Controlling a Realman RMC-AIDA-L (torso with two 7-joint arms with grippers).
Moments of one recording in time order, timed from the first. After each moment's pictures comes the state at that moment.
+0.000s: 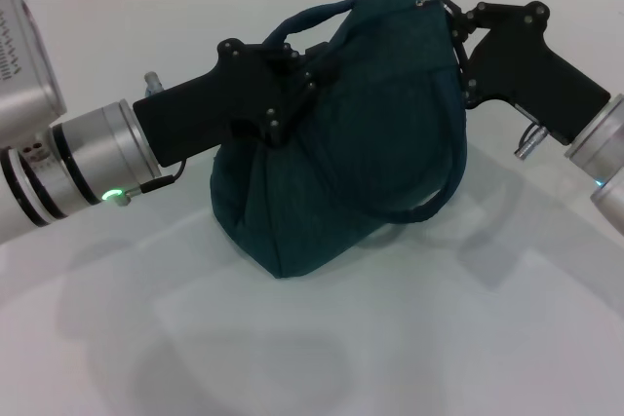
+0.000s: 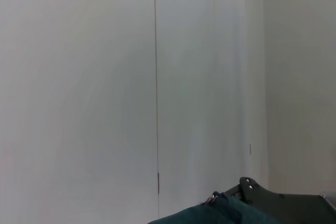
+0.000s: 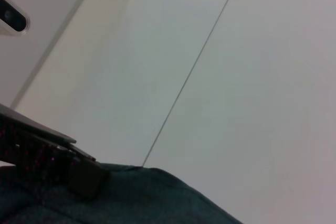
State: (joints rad) left arm -0.45 -2.09 1.23 0.52 1.16 1.41 -0.91; right arm 0.50 2.03 -2.01 -0.43 -0.02 -1.17 -0.02
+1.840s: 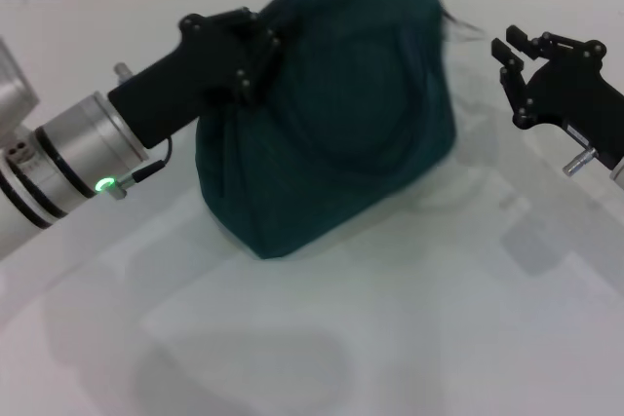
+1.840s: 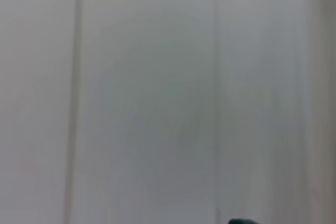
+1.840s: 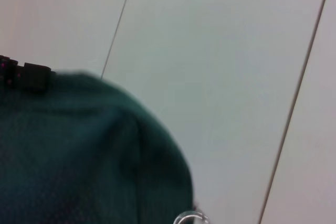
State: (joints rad) left arm -0.48 -2.10 1.18 0.36 0.98 1.42 -0.80; right arm 0.48 2.03 -1.97 -0.31 0.04 -1.13 0.11
